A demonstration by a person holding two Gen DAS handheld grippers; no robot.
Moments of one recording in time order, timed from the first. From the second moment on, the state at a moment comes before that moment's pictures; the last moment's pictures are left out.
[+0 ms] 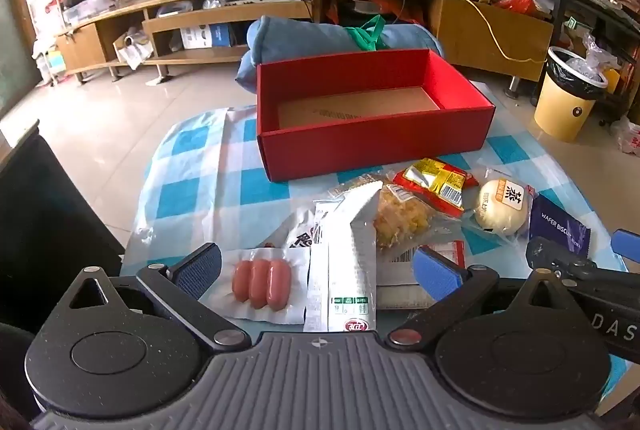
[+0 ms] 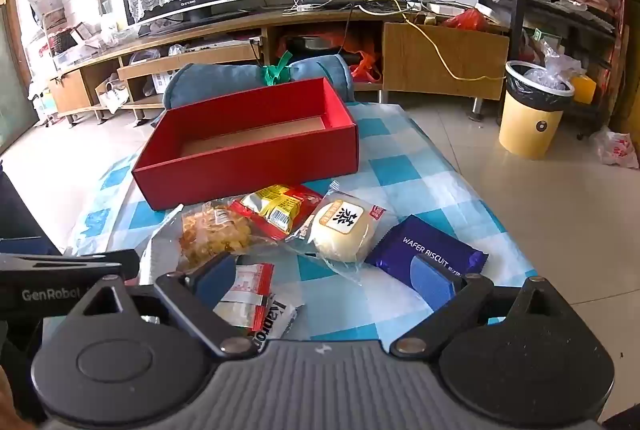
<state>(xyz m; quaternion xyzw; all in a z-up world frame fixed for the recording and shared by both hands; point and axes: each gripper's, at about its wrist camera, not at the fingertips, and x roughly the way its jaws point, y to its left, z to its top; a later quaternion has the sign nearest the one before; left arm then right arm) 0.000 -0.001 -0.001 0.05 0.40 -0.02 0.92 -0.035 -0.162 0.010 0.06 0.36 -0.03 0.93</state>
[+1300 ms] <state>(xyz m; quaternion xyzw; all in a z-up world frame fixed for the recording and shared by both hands) -0.020 0.001 -0.014 0.05 0.44 -0.04 0.89 -0.055 -0.158 0.002 0.06 0.40 -0.03 0.91</state>
